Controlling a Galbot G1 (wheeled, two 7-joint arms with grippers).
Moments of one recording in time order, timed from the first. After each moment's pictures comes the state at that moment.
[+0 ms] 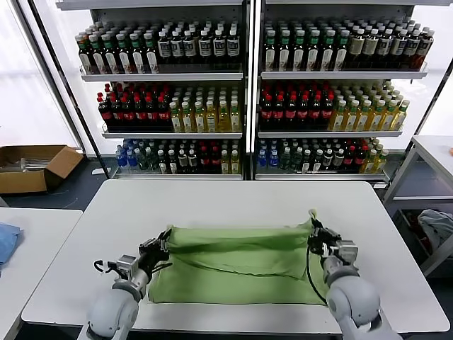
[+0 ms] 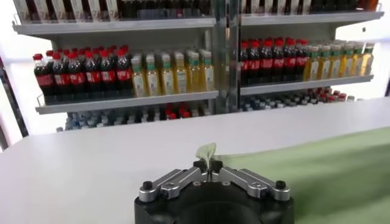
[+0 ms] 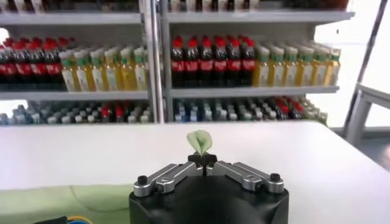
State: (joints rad) left arm 1.27 -1.26 -0.45 -1.85 -0.23 0.36 0.08; right arm -1.29 1.23 0.44 2.00 0.39 -0.50 0.29
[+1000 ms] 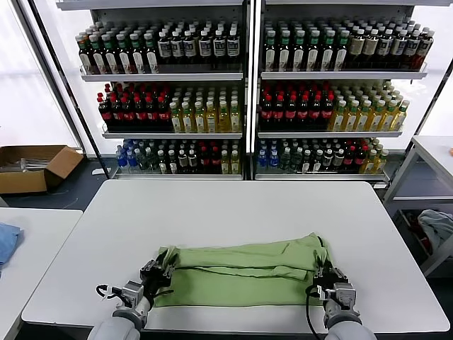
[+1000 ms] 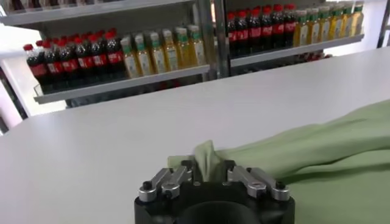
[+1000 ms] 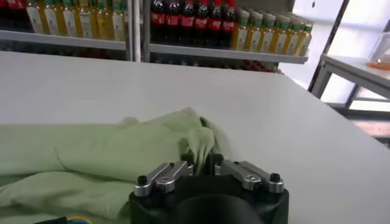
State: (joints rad) left arm 1.41 -1.29 -0.47 -1.94 -0.07 0.38 0.09; right arm -1.45 1.26 0.45 2.05 0.26 -0.47 0.36
